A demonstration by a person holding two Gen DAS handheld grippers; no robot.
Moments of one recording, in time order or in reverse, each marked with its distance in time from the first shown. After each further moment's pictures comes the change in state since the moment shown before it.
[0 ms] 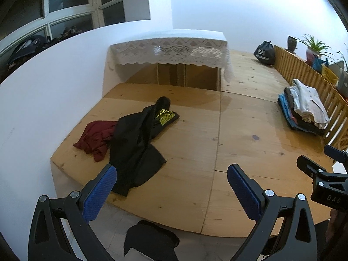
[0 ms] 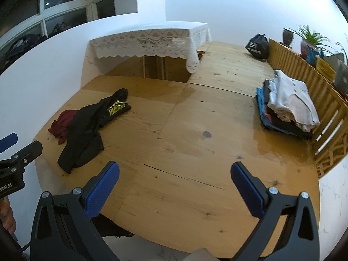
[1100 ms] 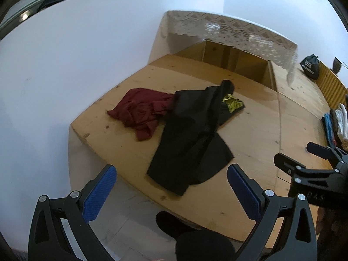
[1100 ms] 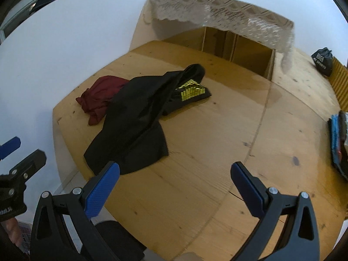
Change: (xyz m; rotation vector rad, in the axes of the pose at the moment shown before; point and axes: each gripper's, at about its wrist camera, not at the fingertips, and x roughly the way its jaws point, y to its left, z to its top) left arm 0.088 0.157 -0.022 -0.217 0.122 0.139; right arm 0.146 0.186 0.035 -0.224 0.167 0.227
